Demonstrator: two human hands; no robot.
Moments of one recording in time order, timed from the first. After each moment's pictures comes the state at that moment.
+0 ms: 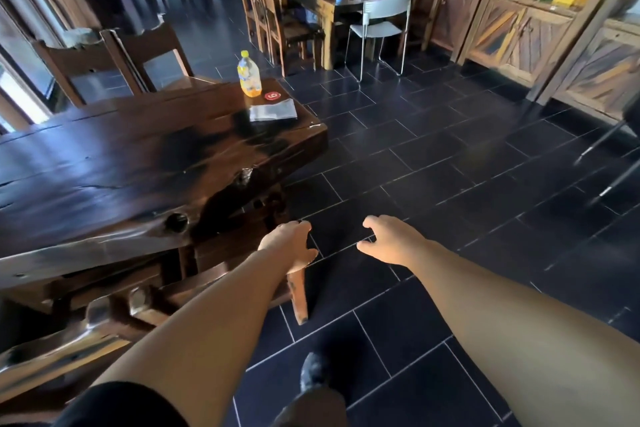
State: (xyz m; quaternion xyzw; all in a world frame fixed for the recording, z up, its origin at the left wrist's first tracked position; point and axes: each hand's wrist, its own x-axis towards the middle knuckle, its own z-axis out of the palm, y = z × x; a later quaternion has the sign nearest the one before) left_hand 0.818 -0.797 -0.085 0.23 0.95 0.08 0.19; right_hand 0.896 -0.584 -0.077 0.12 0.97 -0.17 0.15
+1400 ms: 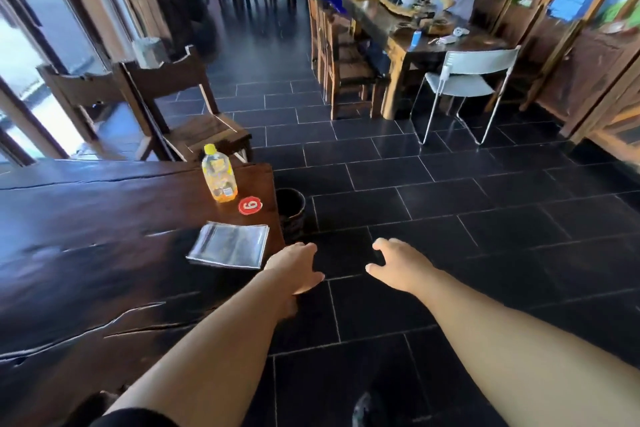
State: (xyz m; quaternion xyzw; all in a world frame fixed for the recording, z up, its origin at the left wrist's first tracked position) left_hand 0.191 -0.429 -0.108 0.11 0.97 0.10 0.19; right_hand 0.215 -0.196 -0.093 0.00 0.97 -0.16 0.18
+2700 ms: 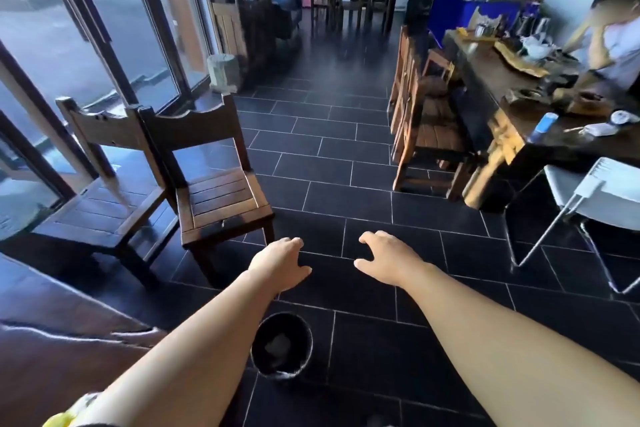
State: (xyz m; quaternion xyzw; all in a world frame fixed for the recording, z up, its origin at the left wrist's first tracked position) left_hand -0.484 -0.442 -0.094 -0.05 0.98 0.14 0.09; right_hand -0.542 -0.209 -0.064 -0.19 0.96 -0.13 0.18
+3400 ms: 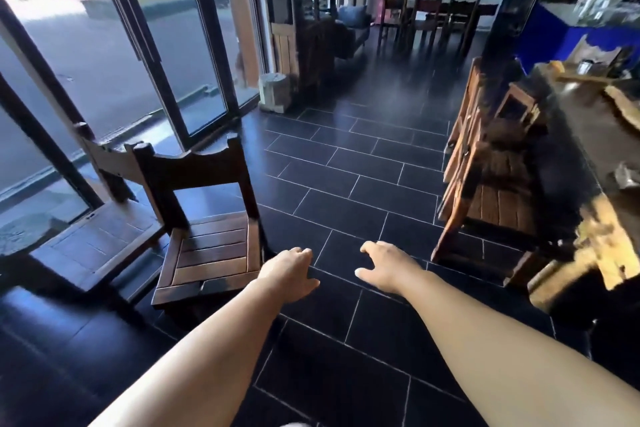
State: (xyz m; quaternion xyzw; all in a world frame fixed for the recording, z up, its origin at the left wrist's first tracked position) left_hand -0.860 -0.423 -0.082 -0.14 0.98 0.12 0.10; right_hand -0.973 -0.225 -0.067 -0.29 0.93 -0.11 0.21
